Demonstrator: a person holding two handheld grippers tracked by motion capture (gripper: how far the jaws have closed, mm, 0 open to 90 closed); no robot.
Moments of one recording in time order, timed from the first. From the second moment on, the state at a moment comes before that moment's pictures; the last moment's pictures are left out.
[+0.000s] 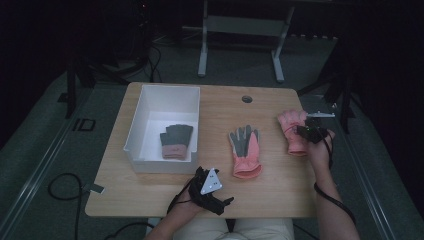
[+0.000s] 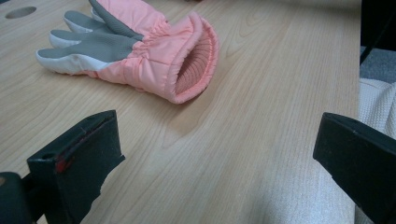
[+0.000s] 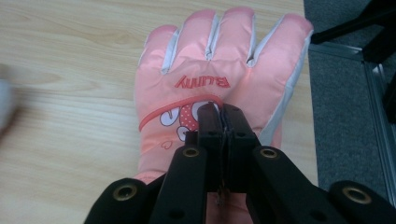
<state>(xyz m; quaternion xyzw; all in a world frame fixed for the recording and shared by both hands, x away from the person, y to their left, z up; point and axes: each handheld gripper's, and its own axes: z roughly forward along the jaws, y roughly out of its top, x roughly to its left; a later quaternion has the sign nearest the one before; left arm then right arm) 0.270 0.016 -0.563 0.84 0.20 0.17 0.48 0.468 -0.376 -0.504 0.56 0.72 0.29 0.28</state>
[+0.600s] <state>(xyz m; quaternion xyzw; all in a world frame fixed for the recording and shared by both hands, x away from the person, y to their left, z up) 0.271 0.015 -0.562 0.84 0.19 0.18 0.48 0.366 -0.343 -0.468 0.59 0.68 0.32 0.29</state>
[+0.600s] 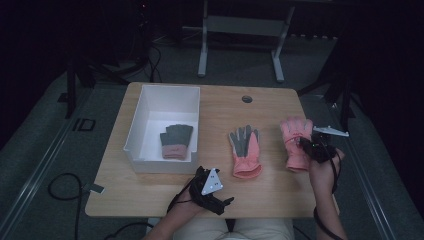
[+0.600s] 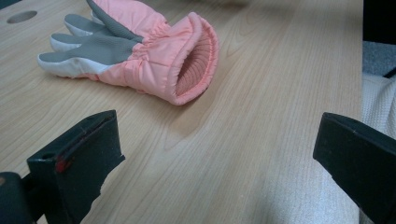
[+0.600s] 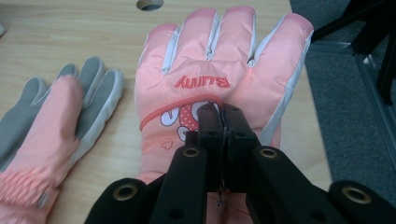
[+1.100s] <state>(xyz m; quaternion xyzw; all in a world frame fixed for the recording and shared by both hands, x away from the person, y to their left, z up) 0.271 0.019 -0.562 0.84 0.19 0.18 0.48 0.389 -0.336 -0.513 0.60 0.69 0.30 0.27</state>
